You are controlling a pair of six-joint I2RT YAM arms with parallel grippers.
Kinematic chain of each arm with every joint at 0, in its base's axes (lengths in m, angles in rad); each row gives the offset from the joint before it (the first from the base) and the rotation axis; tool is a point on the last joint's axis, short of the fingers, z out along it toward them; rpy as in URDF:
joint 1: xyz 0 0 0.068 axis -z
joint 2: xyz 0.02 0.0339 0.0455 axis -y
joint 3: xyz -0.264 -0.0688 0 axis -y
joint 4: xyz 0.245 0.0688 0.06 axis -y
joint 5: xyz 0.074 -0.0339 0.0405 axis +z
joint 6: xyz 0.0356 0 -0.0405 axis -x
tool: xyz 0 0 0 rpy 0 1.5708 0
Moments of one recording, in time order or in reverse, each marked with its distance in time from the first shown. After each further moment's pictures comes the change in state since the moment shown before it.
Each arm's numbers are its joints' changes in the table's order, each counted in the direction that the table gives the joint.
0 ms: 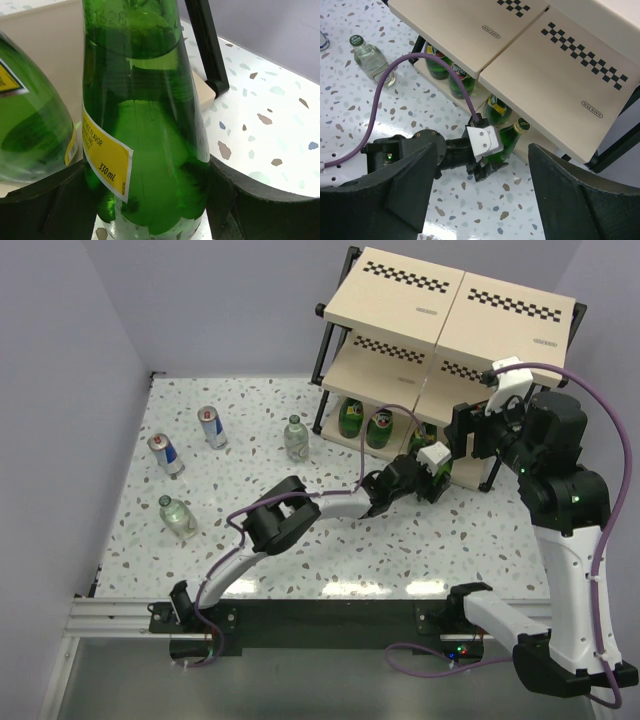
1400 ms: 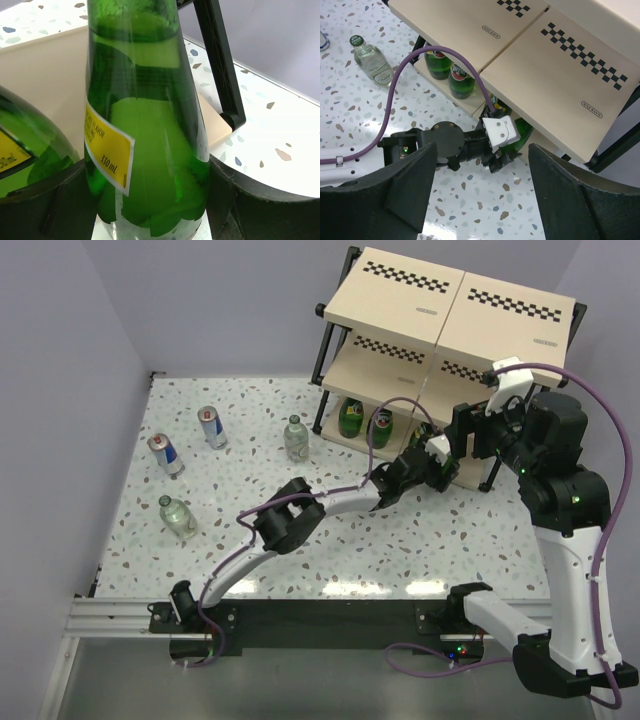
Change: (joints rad) left arm -0.013 -0.126 0.270 -0.117 0.042 -0.011; right arm 0.000 0.002 0.000 0.000 0.000 0.000
